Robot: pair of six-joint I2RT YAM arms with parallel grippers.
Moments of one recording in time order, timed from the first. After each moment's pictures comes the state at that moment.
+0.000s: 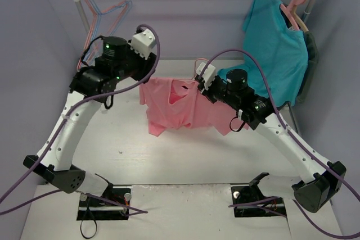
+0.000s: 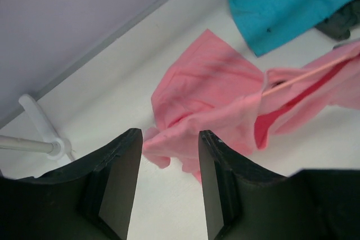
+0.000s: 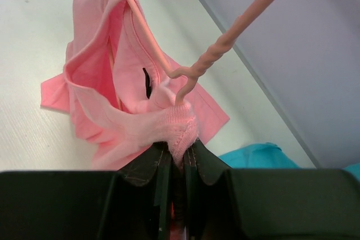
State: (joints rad) left arm -0.54 1.43 1.86 -0.84 0.04 0.17; right arm 0.59 1.21 1.19 -0.30 -0.21 -0.46
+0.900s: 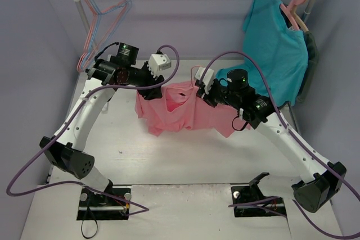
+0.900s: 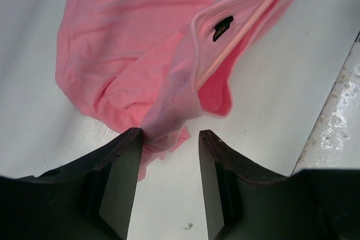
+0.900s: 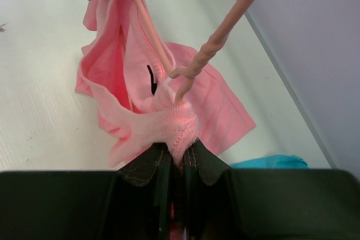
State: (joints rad) left arm -0.43 1.58 1.85 -1.11 0.56 0.47; right arm 0.57 1.21 1.20 -0.38 -0.37 -0.49
